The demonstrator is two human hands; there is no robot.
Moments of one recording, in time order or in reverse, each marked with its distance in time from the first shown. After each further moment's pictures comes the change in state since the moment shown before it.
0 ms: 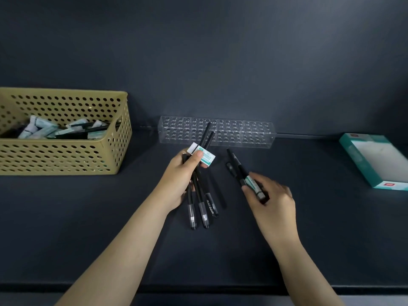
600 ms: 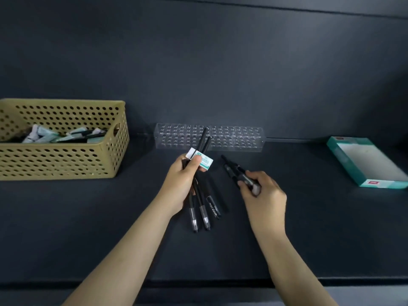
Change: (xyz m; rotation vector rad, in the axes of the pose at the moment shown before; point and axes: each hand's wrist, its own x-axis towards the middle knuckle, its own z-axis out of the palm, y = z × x) left_hand -0.018 0.002 0.014 0.071 0.066 0.053; right_hand 0.004 -0.001 0.007 -0.002 0.167 -0.029
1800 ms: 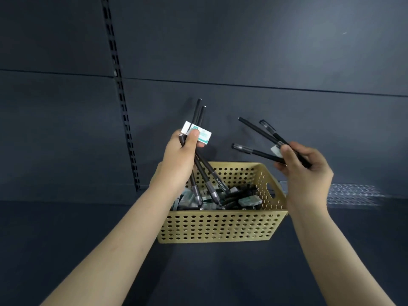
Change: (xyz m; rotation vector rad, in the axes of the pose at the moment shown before) left_hand 0.092 0.119 -0.355 0.028 0.176 0.421; right_hand 0.019 -0.327 0.175 0.896 0.243 0.245
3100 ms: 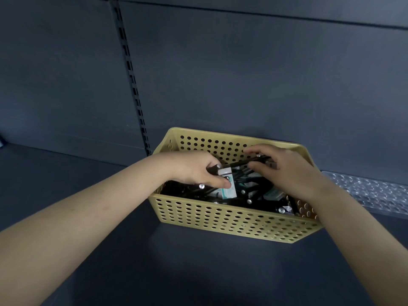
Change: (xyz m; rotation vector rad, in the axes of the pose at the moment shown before) left_hand 0.031 -0.064 -0.006 0.846 -0.939 -0.155; right_hand 0.051 0.073 0.024 -1.027 -1.140 -0.141
